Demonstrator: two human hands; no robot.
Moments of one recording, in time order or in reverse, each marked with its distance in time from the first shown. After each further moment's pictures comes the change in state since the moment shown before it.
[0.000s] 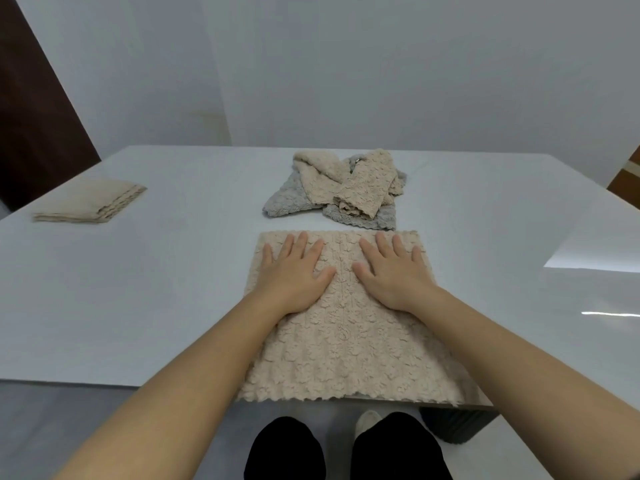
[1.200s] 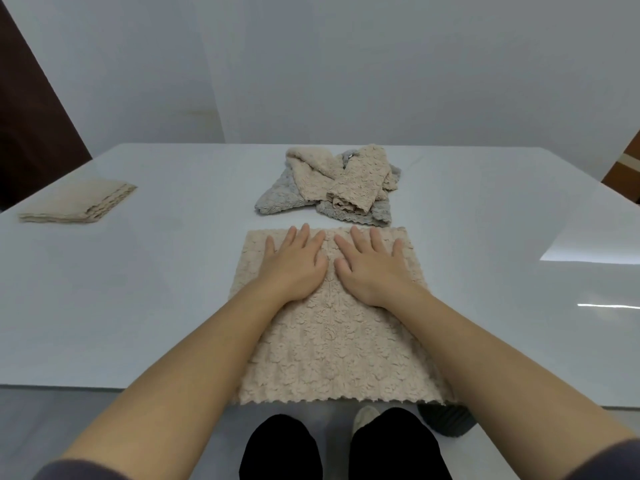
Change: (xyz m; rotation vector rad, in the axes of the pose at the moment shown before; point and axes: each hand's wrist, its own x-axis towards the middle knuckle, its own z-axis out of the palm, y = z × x) left_hand 0.012 0.011 -0.006 -0.042 0.022 0.046; right_hand 0.007 -0.018 0.006 -0.008 0.020 -0.061
